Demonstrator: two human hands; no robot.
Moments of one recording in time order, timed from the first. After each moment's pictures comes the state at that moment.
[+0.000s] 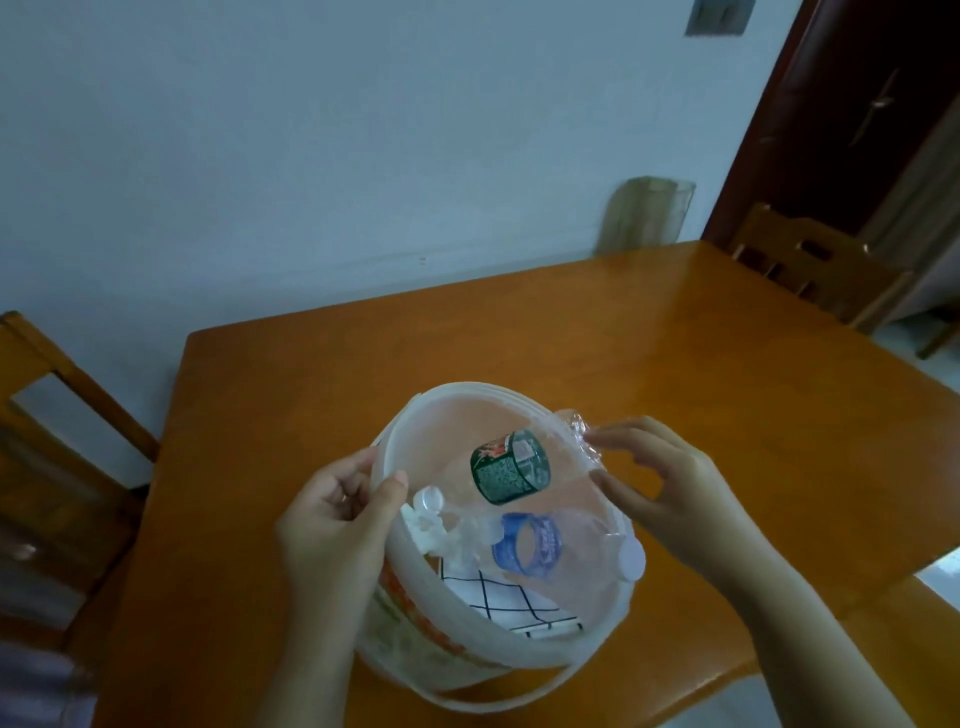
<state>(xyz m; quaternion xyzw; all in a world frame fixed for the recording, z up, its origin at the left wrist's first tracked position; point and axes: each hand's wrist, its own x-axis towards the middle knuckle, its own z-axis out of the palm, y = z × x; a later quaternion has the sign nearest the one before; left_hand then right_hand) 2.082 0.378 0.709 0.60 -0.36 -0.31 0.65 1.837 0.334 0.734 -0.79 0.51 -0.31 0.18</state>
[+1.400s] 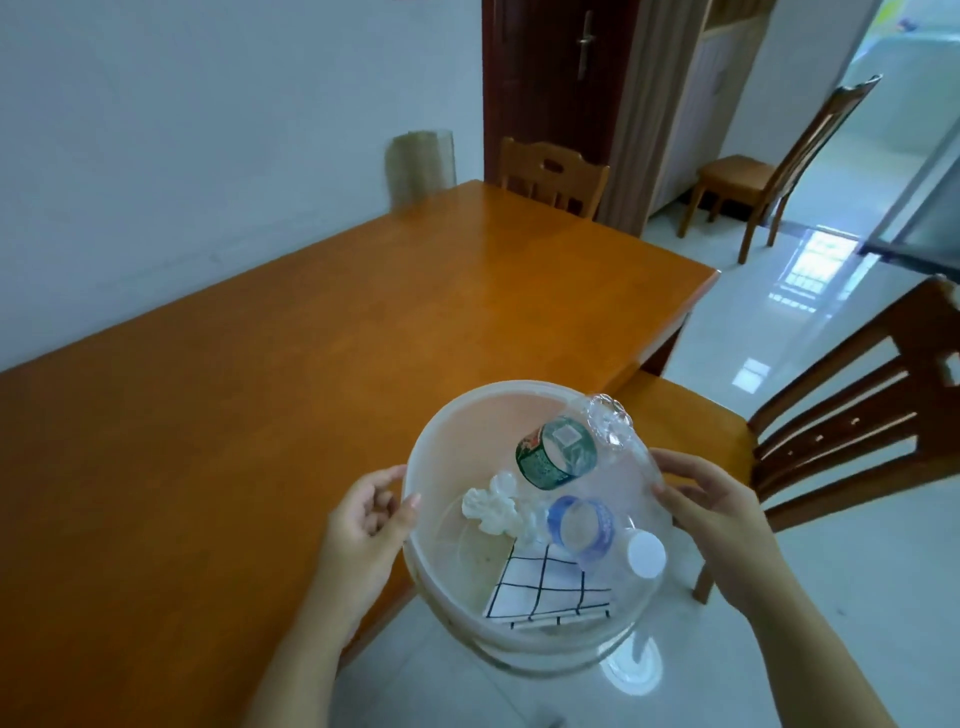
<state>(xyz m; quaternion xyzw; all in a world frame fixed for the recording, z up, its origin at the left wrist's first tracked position) 1.930 0.511 0.669 0.52 -0.58 -0.49 0.39 1.656 0.605 0.685 -0.36 0.69 -0.53 0.33</state>
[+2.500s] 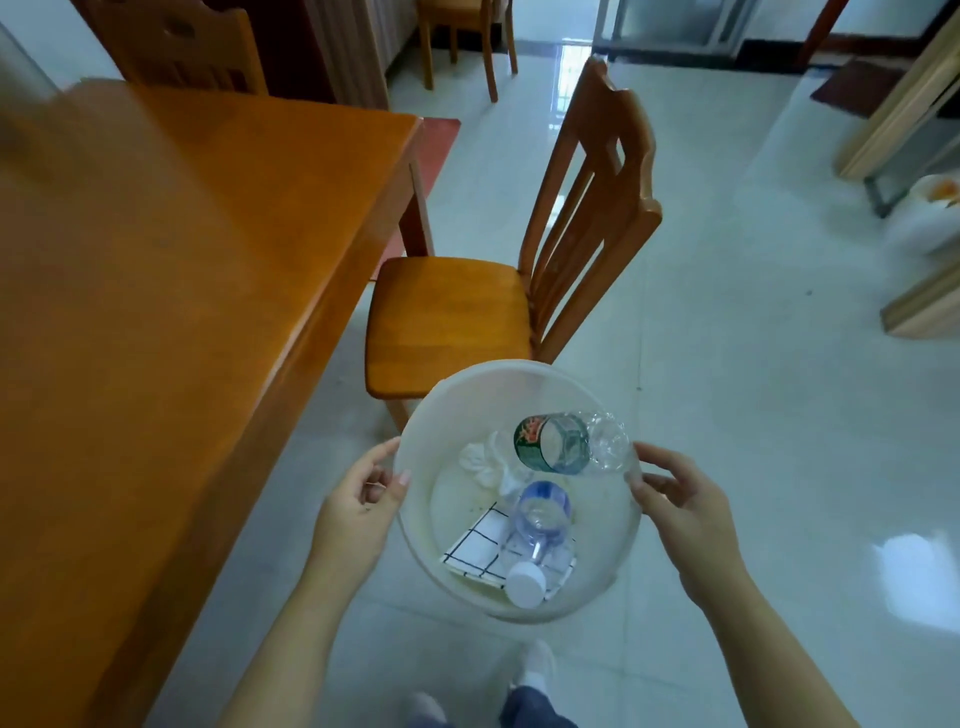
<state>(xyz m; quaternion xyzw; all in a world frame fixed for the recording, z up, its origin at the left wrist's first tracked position) 1.685 0.586 0.557 0.38 -0.72 -0.56 0.16 1.510 0.813 0.571 -0.09 0.77 -0.59 0.23</state>
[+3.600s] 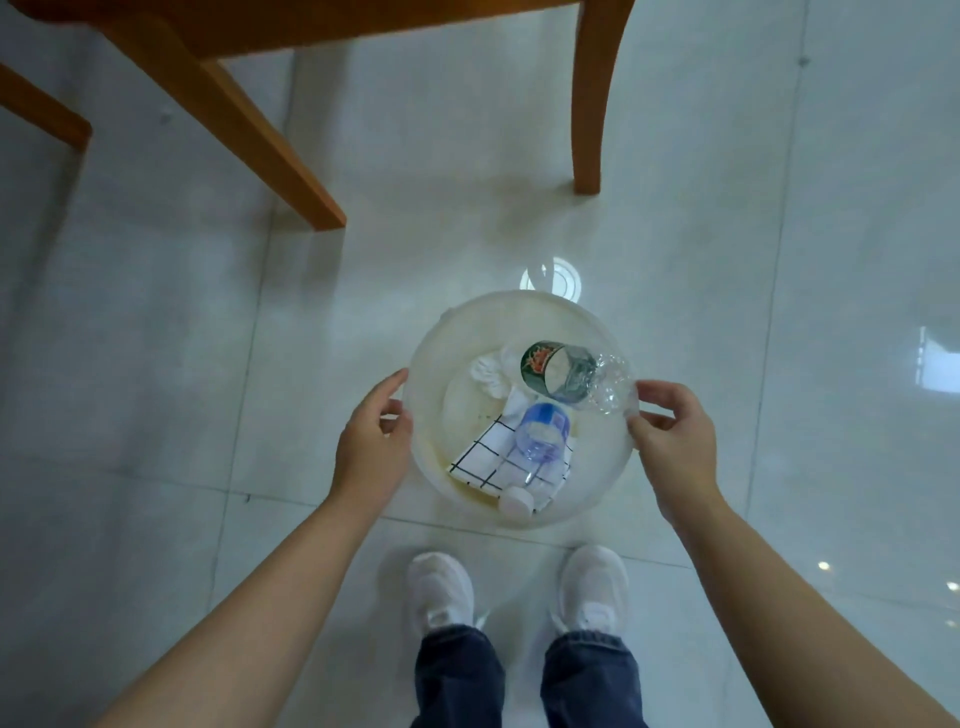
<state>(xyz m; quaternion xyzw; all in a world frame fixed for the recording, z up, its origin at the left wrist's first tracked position) 1.651 0.551 -0.019 0.48 -0.72 -0.50 -0.03 1.512 0.768 -0.024 0.13 0.81 -0.51 0.27</state>
